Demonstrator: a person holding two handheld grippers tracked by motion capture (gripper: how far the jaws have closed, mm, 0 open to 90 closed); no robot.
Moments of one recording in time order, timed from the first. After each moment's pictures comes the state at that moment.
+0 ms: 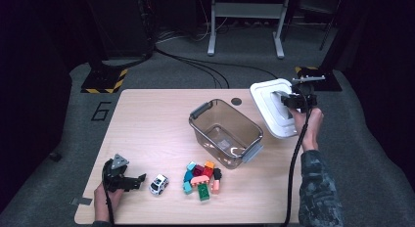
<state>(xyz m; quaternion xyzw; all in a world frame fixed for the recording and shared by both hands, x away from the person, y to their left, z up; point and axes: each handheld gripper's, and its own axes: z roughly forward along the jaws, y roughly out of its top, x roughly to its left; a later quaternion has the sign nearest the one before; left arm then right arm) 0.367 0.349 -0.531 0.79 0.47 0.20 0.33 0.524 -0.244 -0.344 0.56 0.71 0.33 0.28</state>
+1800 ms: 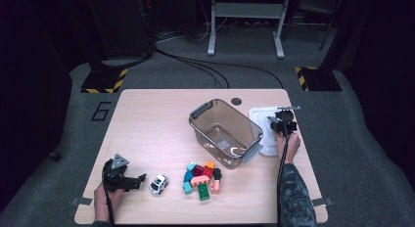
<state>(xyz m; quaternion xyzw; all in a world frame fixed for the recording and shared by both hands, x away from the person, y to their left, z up) 0.367 0.349 -0.531 0.79 0.47 0.20 0.33 0.544 -0.229 -0.486 0.64 0.67 0.27 0.27</state>
